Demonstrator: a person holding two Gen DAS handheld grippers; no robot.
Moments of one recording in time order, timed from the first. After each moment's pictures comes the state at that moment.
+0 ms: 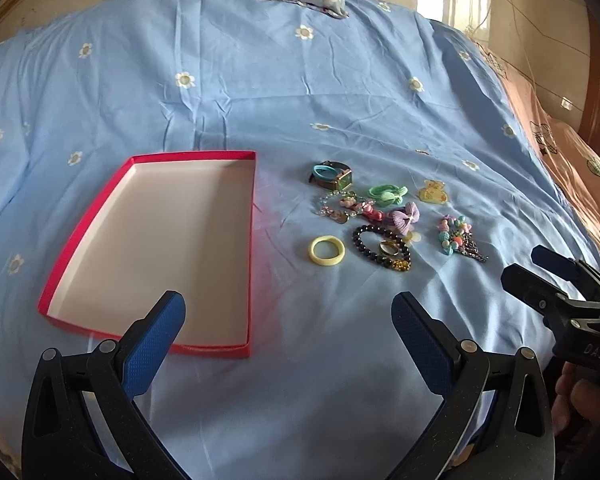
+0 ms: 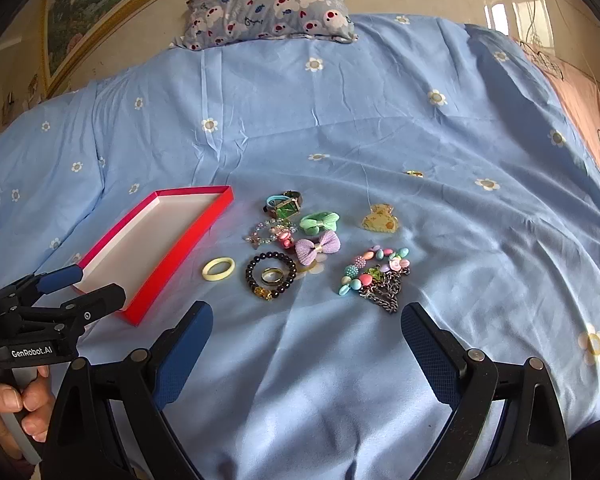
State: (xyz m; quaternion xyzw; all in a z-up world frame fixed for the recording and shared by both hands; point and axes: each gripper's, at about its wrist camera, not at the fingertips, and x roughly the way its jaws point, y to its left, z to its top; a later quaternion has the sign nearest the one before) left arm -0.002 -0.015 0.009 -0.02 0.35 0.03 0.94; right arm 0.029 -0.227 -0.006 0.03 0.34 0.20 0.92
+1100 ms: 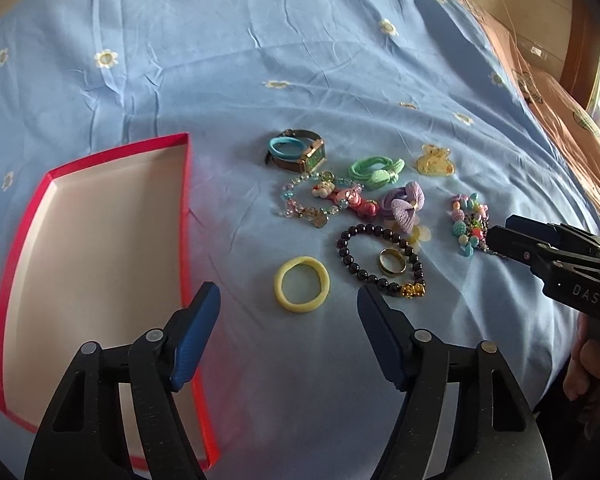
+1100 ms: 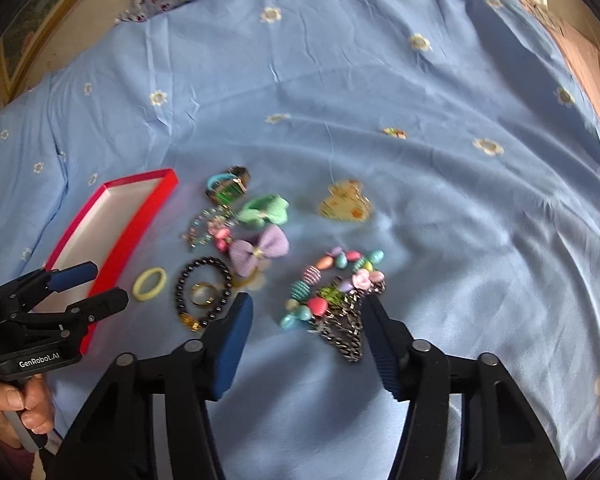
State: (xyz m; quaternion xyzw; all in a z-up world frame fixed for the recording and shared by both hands) left arm 0.099 -0.021 -0.020 0.02 0.44 -0.05 0.90; right arm 0.114 -0.242 -0.037 0.04 0.43 0.17 0.89
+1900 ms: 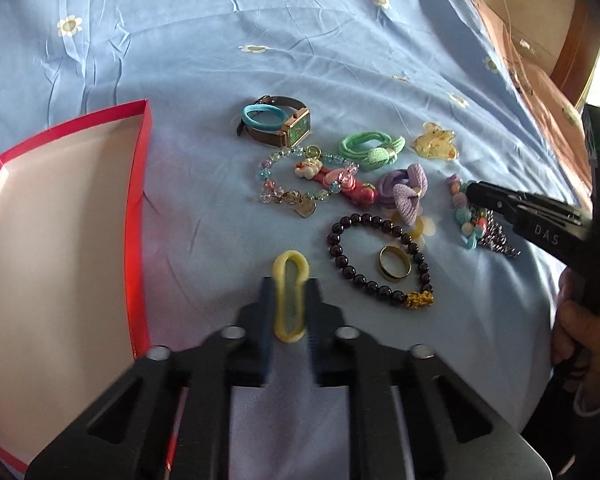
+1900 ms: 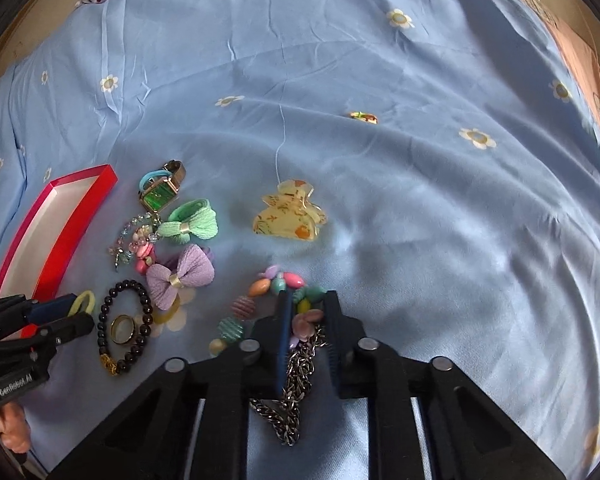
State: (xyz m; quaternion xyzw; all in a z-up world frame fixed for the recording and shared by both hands) left arm 0.130 -0.016 -0.044 -0.02 0.48 -0.10 0.87; right arm 0.164 -0.246 -0.056 0.01 0.45 0.12 0.89
